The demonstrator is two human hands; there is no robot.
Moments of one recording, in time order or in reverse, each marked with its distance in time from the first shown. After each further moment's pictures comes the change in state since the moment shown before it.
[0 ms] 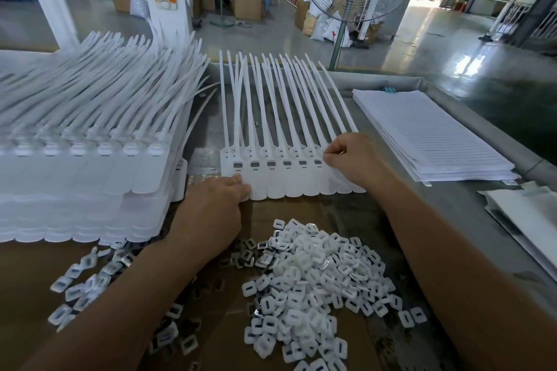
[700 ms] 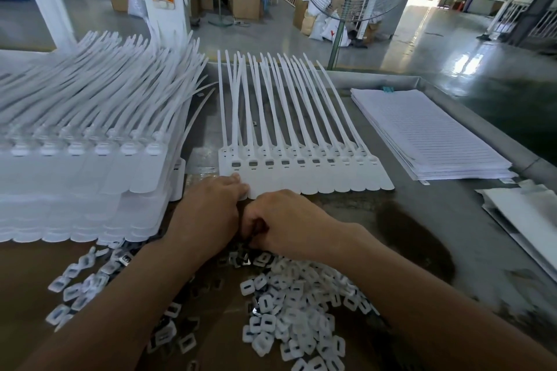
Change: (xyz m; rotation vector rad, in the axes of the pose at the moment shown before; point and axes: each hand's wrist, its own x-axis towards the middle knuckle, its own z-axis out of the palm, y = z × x) left_hand -0.003 0.002 -0.005 0.021 0.003 0.033; right_hand -0.083 -0.079 0.031 -0.130 -0.516 -0.478
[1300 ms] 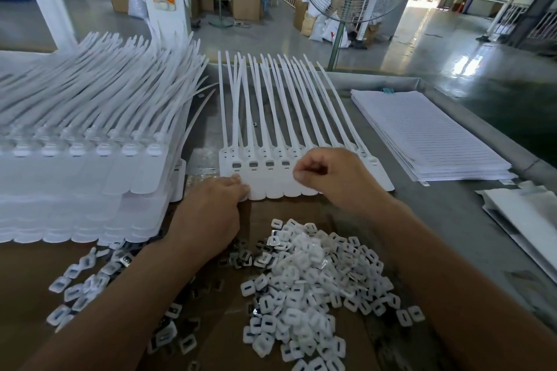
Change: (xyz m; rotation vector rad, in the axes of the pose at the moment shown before) left_hand 0.000 -0.002 0.003 -0.015 0.014 -0.026; right_hand -0.009 0.057 -0.029 0.347 0.438 0.177
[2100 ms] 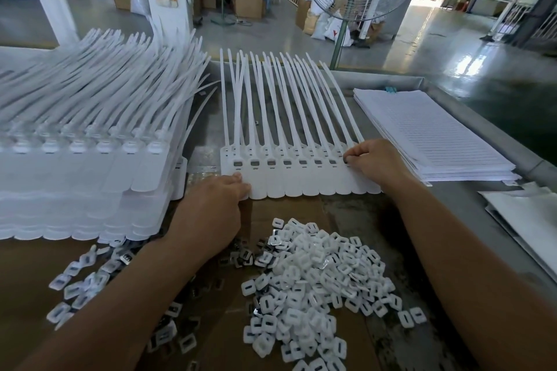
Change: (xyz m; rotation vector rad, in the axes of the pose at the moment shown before) left_hand 0.001 -0.002 0.003 -0.035 -0.003 -0.016; right_hand 0.038 0.078 -0.033 -0.090 0.238 0.411
